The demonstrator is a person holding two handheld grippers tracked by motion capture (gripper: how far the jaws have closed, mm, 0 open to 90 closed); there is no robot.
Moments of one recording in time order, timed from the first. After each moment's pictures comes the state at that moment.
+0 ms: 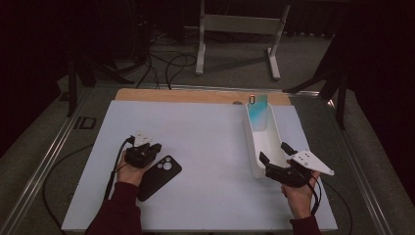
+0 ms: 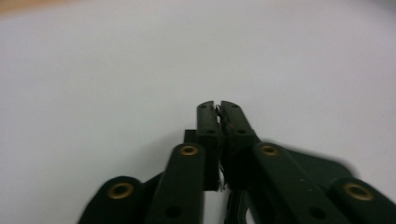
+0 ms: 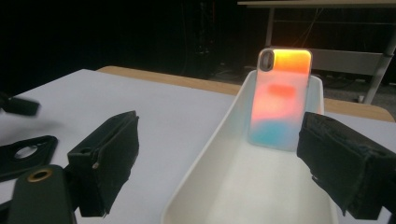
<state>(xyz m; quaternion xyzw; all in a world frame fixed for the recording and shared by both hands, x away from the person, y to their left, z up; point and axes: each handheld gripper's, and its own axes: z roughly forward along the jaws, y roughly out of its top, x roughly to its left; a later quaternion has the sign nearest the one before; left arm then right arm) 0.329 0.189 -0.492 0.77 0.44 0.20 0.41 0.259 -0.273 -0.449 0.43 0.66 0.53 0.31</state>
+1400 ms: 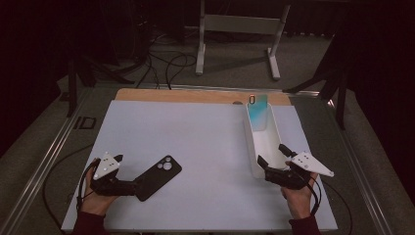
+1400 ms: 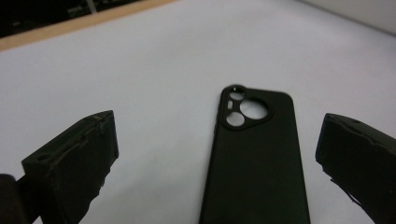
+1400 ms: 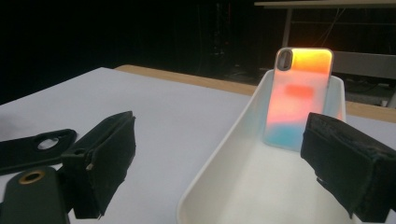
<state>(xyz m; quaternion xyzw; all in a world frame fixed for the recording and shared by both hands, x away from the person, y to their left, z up) 0.252 0.239 -0.483 0.79 0.40 0.21 0.40 0.257 -0.274 -0.454 0.41 0.68 0.54 0.29</state>
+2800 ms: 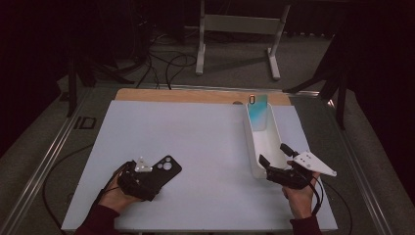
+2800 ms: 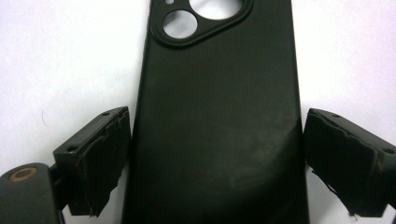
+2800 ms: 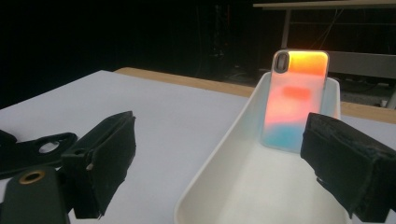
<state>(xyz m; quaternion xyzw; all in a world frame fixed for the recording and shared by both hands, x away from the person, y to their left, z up) 0.275 0.193 -0.522 0.88 0.38 0.10 0.25 0.256 -0.277 -0.450 0.41 0.67 0.54 0.29</state>
